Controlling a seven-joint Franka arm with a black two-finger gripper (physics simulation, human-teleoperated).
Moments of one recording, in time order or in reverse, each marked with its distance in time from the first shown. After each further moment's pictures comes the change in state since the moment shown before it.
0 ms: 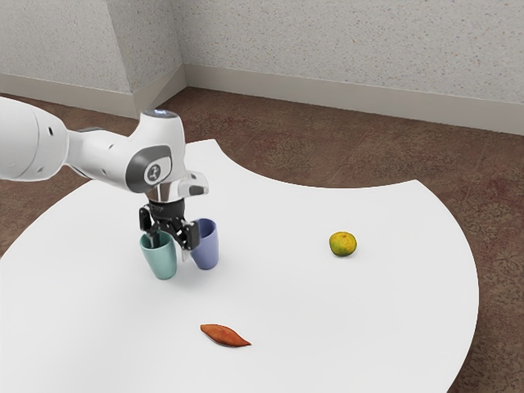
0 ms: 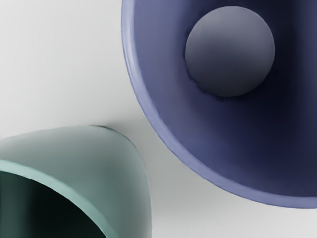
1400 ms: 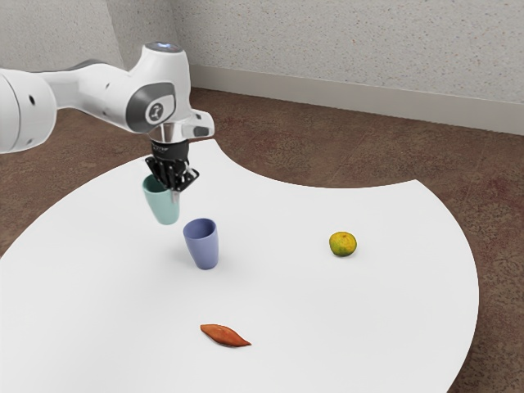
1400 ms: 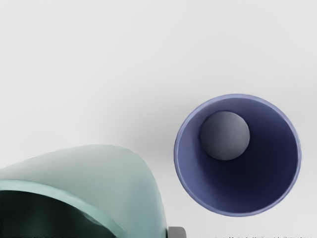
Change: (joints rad) arm -0.015 -0.034 -0.036 0.264 0.079 -0.207 0.000
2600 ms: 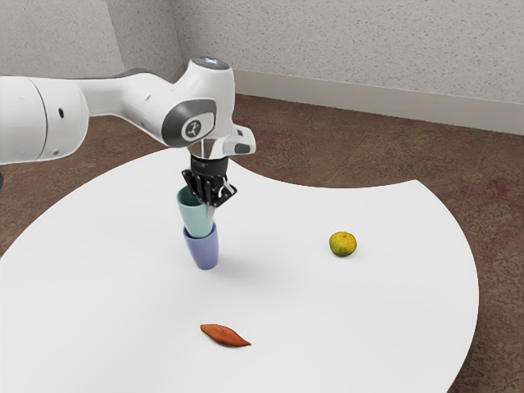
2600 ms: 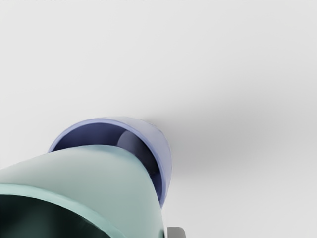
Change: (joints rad) arm -0.022 0.064 -0.118 0.026 0.066 0.003 -0.125
